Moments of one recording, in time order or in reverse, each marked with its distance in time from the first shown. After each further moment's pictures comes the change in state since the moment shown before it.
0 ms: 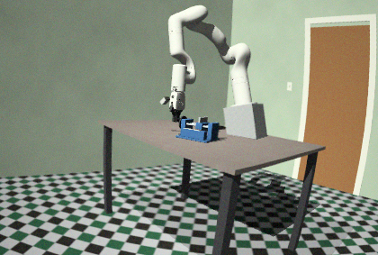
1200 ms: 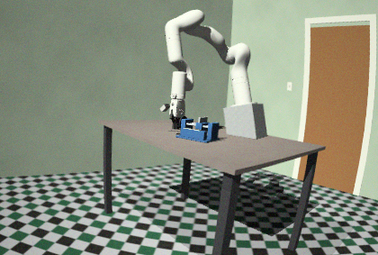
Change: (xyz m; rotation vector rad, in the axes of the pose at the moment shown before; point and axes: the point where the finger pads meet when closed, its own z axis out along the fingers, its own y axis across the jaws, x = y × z) arm 0.000 0.006 0.043 -0.005 -0.001 0.000
